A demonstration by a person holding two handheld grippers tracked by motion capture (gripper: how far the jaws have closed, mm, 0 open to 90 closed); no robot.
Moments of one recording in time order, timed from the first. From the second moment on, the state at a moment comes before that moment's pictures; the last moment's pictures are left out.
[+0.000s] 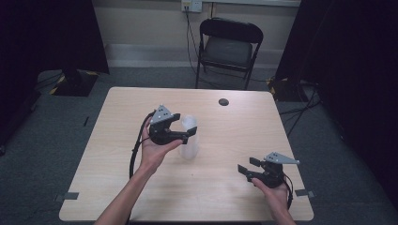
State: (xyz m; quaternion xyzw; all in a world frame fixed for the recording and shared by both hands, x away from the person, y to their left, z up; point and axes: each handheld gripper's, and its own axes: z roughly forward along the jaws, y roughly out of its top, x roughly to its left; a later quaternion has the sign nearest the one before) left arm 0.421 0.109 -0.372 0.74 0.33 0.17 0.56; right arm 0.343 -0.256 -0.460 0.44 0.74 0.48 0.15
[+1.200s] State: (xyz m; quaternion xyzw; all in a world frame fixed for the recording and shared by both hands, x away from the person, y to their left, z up) left arm 0.435 0.084 -0.401 0.77 0.33 0.20 0.50; right arm 0.345 -0.256 -0.461 0.45 0.74 0.48 0.14
